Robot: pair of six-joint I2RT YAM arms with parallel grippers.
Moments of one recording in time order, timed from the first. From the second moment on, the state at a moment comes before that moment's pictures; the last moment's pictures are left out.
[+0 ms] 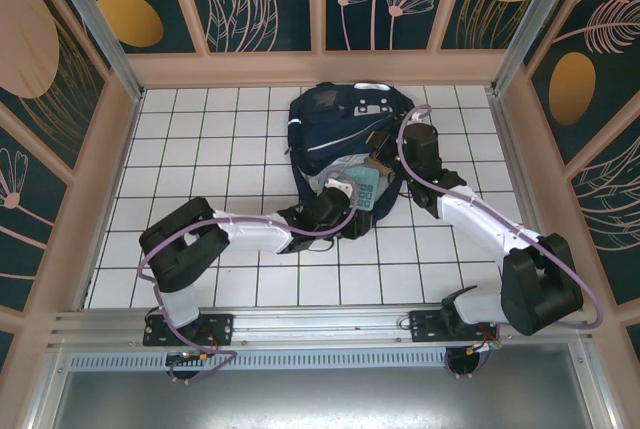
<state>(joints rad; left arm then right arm) -1.02 1.82 0.93 0.23 0.01 -0.75 0.44 1.33 0.84 0.10 -0.08 0.83</state>
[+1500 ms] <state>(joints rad) -0.94 1.58 0.87 0.17 -0.30 -0.73 0.50 0.87 0.33 -0.18 -0.03 0.93</state>
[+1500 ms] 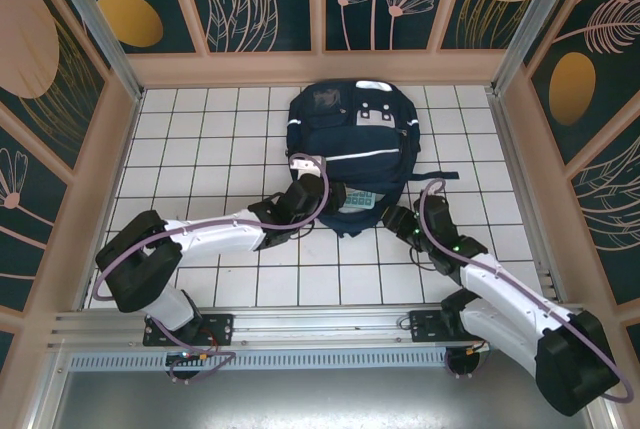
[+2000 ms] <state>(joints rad) -0.94 1.56 0.85 0.17 -0.30 -0.74 0.50 1.18 0.34 0.07 -0.07 0.95</state>
